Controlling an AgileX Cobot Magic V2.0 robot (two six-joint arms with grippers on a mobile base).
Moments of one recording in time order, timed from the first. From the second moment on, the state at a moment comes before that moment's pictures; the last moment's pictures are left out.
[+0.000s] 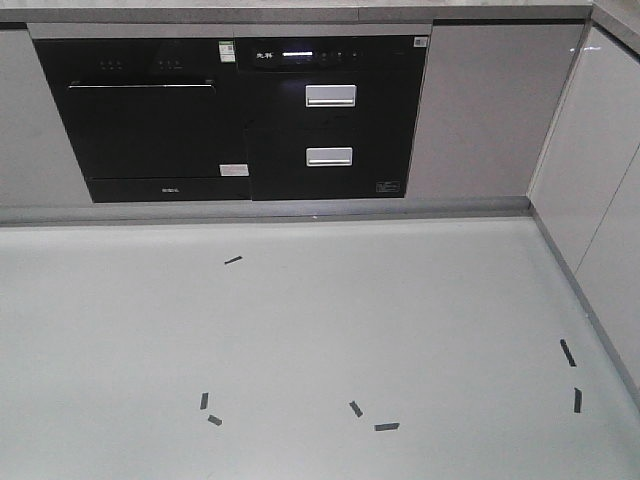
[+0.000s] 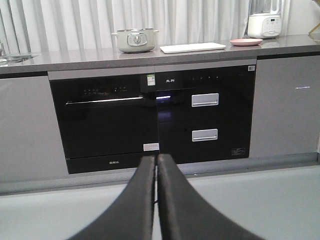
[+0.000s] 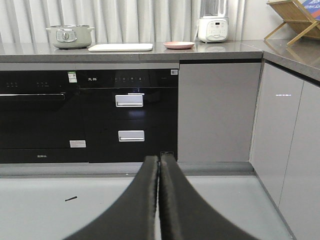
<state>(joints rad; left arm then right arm) -0.03 -0.01 0.03 0.03 0.10 -0.03 0.01 -0.01 0.03 0.04 0.09 -0.03</state>
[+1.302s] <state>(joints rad) -0.03 -0.01 0.03 0.03 0.10 -0.03 0.01 -0.01 0.03 0.04 0.09 -0.03</state>
